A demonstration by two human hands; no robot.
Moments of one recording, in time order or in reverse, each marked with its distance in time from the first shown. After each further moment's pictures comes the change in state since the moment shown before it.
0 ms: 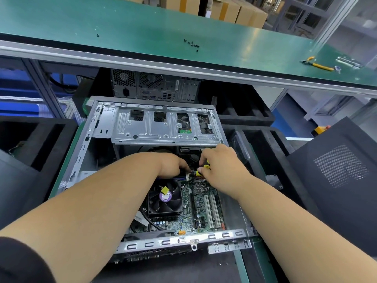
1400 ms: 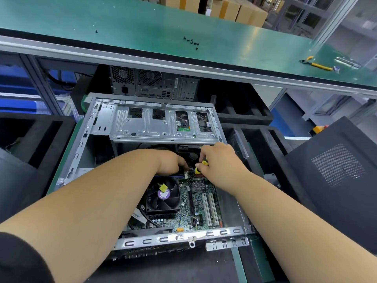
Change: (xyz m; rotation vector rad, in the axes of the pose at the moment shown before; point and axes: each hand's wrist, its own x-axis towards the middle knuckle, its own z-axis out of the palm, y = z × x) left_hand 0.005 -0.003 0.001 -0.007 0.012 0.007; right_hand 0.003 -0.004 -0.006 -0.046 -0.065 0.067
